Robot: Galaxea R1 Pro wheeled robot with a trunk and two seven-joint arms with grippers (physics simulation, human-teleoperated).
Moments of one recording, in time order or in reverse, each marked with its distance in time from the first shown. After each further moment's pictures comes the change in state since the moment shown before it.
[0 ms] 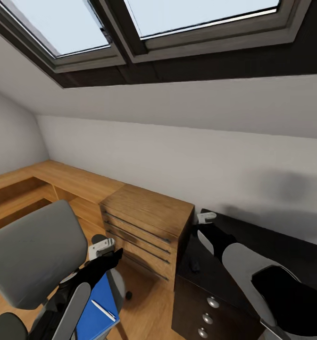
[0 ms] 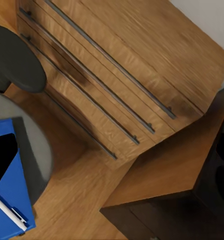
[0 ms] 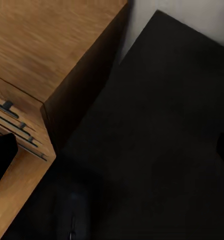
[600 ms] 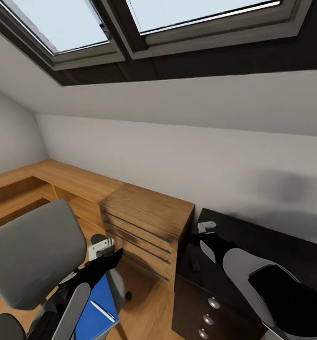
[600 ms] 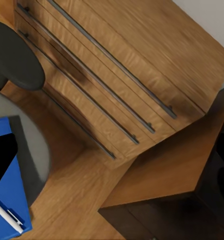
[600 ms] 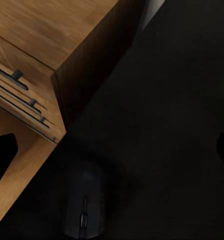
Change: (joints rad) left arm 0.003 0.001 0.001 -0.004 0.011 0.000 0.001; right arm 0.001 0.008 0.004 0.151 0.001 -0.109 0.100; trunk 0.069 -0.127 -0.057
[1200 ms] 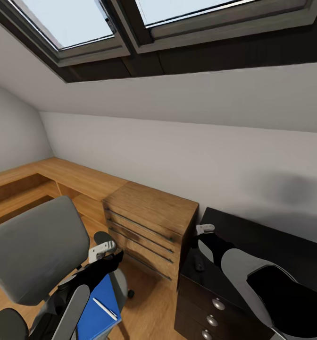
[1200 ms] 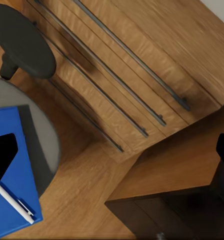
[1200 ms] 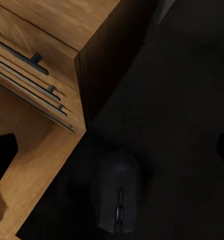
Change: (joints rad) left arm 0.010 0.002 0.002 0.001 0.004 0.025 0.000; right arm 0.002 0.013 -0.003 0.000 -0.059 0.055 -0.003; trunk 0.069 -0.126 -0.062
